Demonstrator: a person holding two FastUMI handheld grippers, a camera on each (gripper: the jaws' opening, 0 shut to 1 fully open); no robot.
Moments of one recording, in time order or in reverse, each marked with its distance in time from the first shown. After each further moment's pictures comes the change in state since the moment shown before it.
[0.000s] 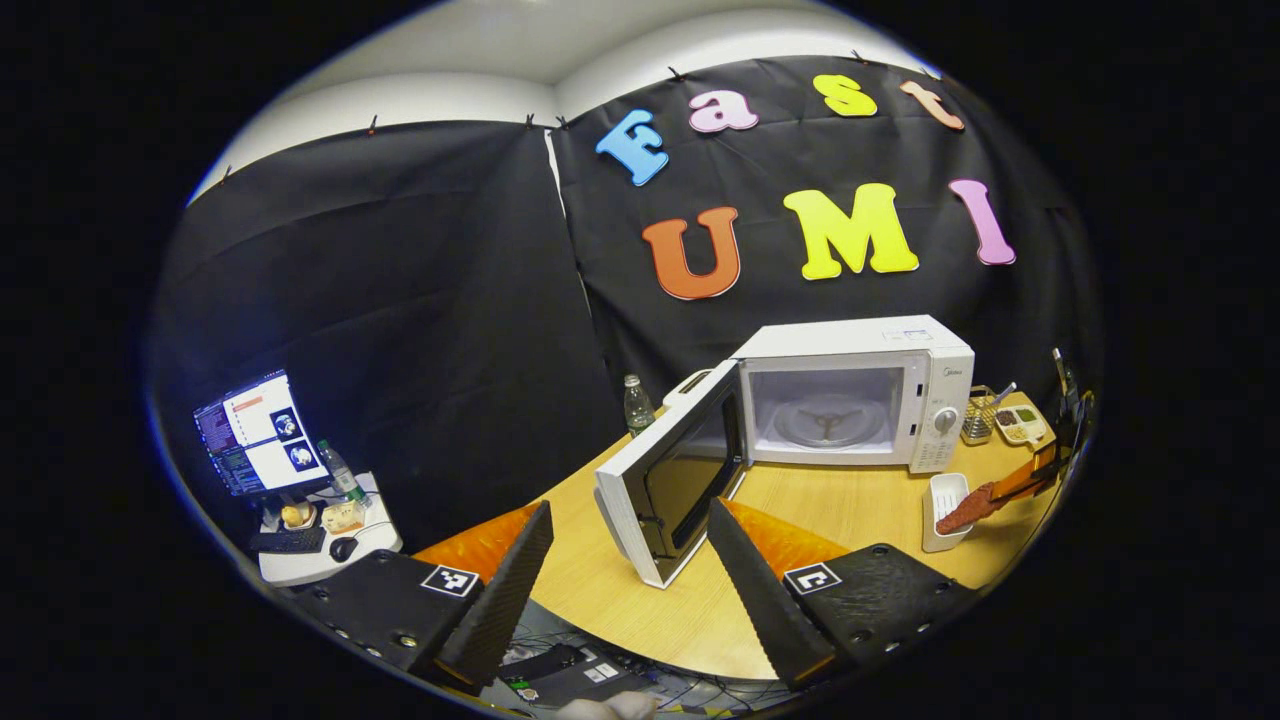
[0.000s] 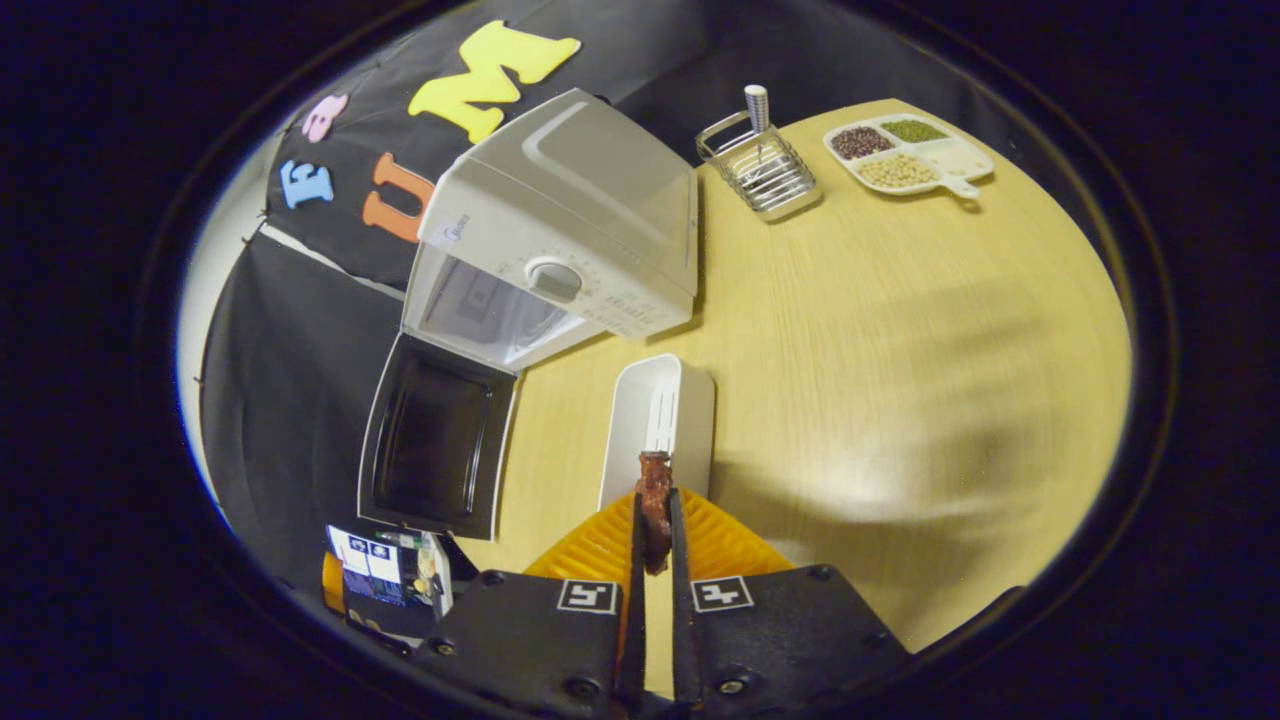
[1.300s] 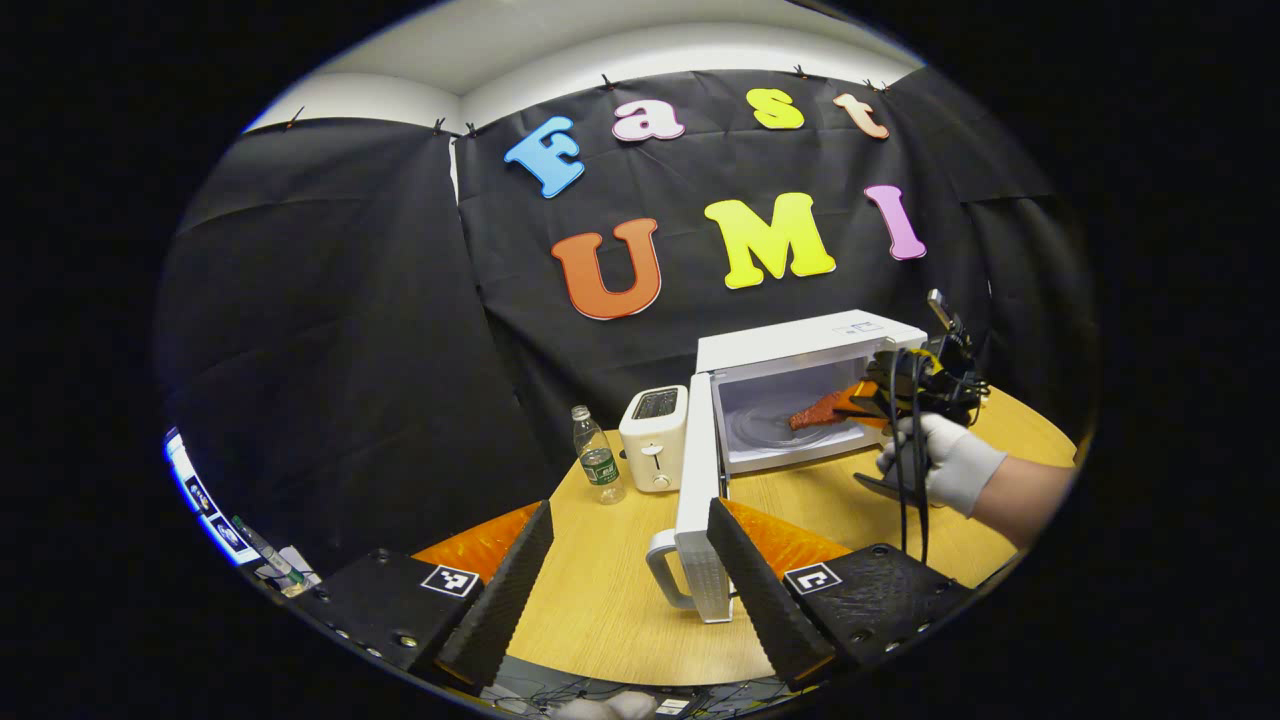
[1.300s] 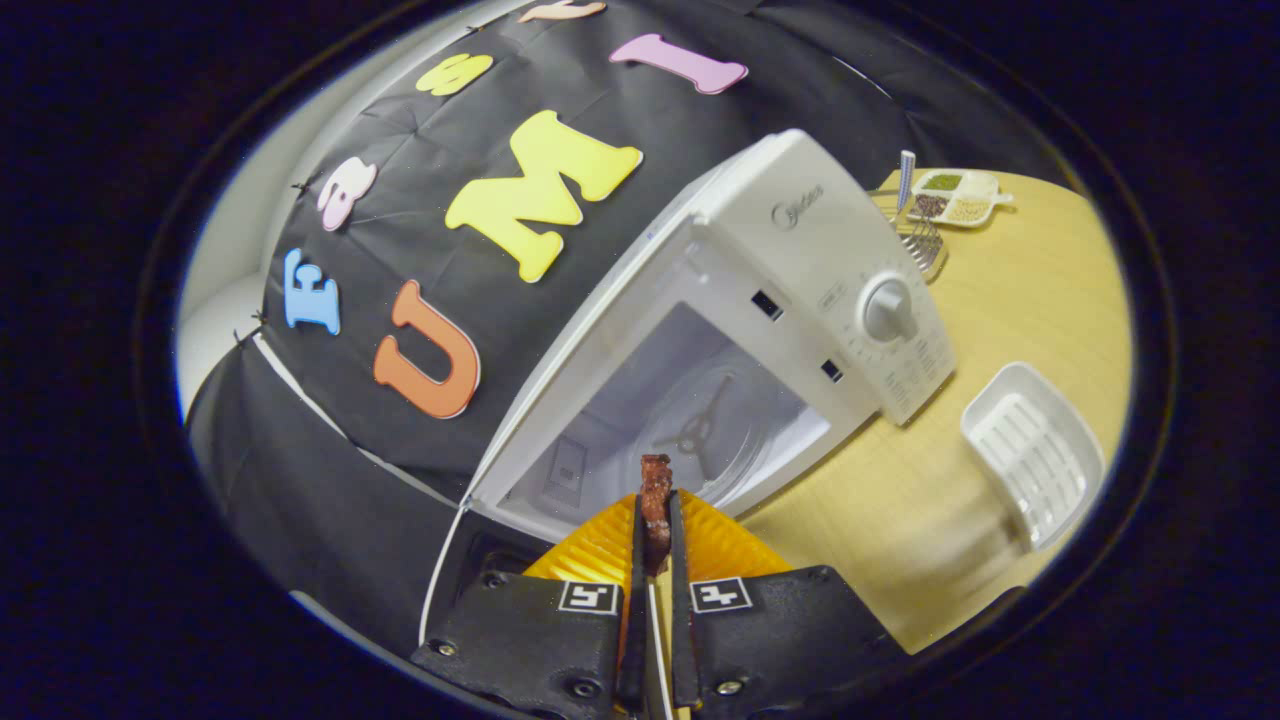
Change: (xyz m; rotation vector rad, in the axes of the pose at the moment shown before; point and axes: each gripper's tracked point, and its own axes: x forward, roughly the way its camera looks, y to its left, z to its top) left arm 0.108 0.076 0.013 0.117 -0.095 -0.388; right arm 0.191 0.224 0.098 0.279 -0.725 -0.030
